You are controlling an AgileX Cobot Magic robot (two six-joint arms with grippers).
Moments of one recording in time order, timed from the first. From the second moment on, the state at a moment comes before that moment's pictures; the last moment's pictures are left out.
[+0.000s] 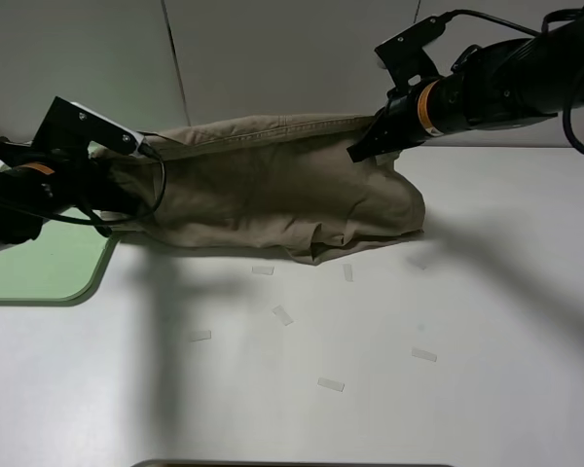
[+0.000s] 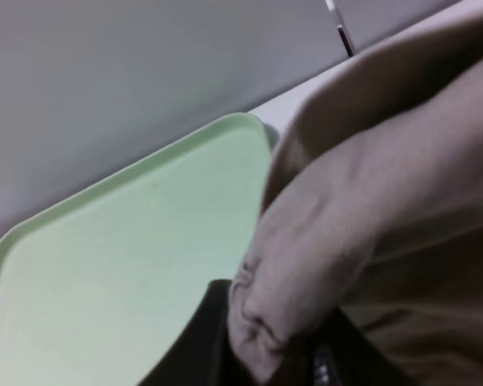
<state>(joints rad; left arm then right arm) -0.32 1.76 -0.54 -0.52 -0.91 0.78 0.38 1.87 -1.13 -1.41 0.00 1.07</state>
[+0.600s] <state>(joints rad) -0.32 1.76 -0.57 -0.44 -1.12 0.57 0.38 1.87 -1.22 -1.37 0.10 1.07</state>
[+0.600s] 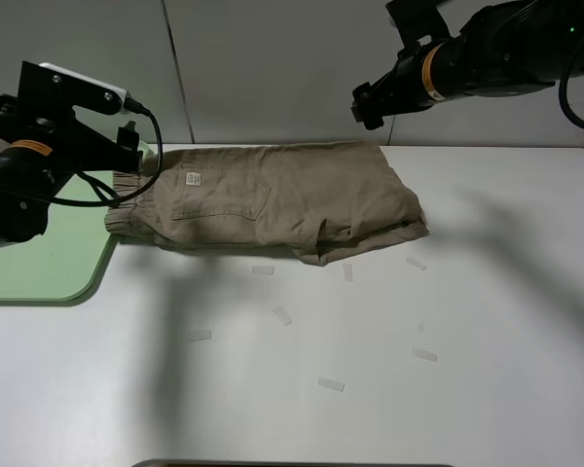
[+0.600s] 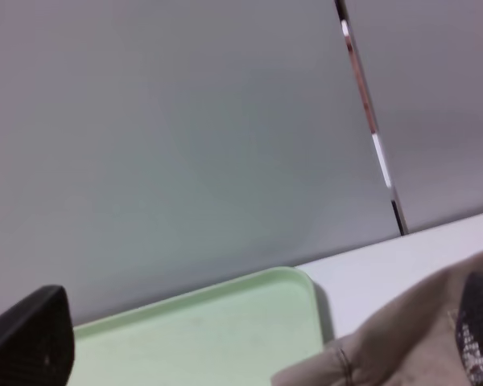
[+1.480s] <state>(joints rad) -0.32 0.98 -0.84 -0.28 -0.29 0.54 0.38 1.42 -1.23 -1.16 0.23 0.94</state>
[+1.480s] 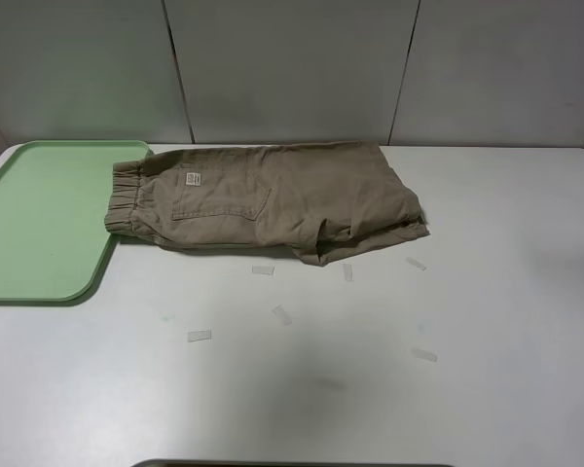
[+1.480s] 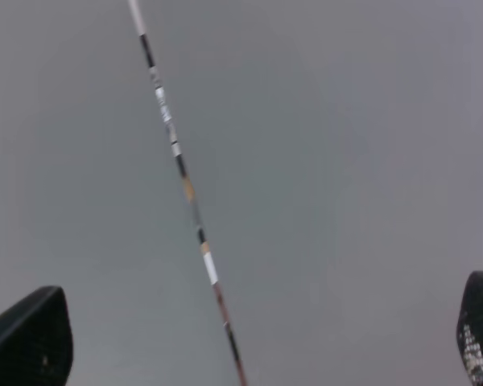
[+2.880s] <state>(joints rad) -0.18 0.16 -0.66 0.09 1.16 0.01 0.38 1.18 -1.23 -0.27 0.33 0.23</state>
